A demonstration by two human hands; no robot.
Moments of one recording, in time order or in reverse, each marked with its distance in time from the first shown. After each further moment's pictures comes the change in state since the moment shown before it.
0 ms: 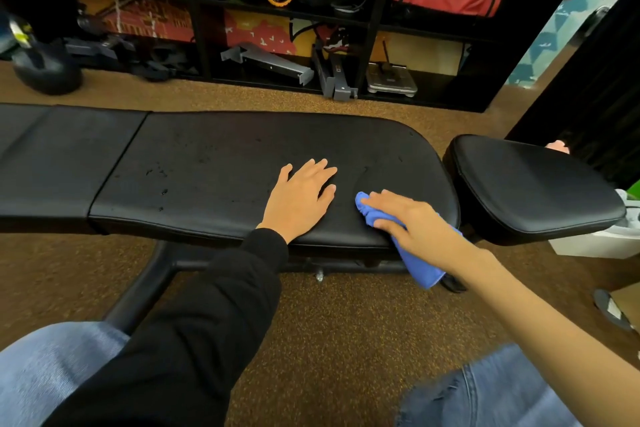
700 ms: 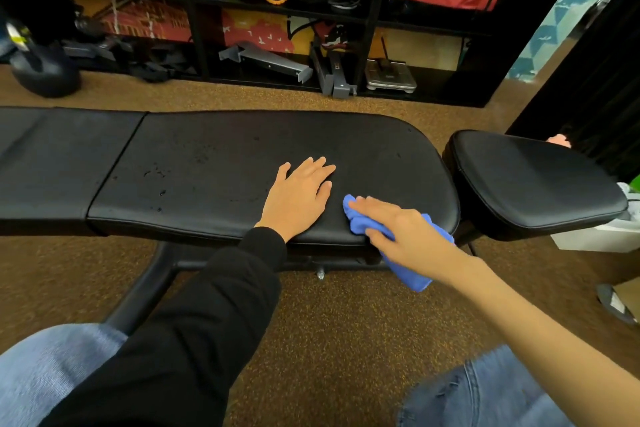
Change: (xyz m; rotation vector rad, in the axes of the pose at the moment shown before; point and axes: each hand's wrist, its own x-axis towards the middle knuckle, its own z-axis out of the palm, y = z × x) left_hand 0.000 0.001 -0.002 -0.012 -0.007 0.001; right_hand -0.008 -0.025 0.008 0.001 -0.024 -0.014
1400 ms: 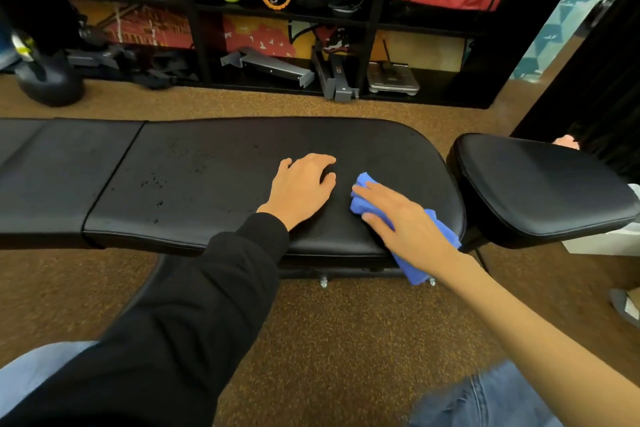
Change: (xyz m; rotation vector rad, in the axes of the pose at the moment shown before) left_hand 0.029 0.004 -0.016 -0.131 0.025 -0.052; right_hand 0.028 0.030 0.014 -0.028 0.182 0.005
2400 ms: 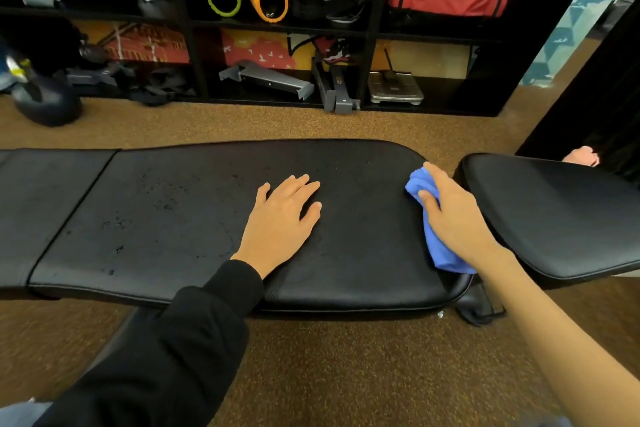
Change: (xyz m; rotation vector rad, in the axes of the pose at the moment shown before) left_hand 0.013 -0.020 0.023 0.152 0.036 -0.005; right_hand 0.043 0.093 -0.038 0.058 0.197 0.333
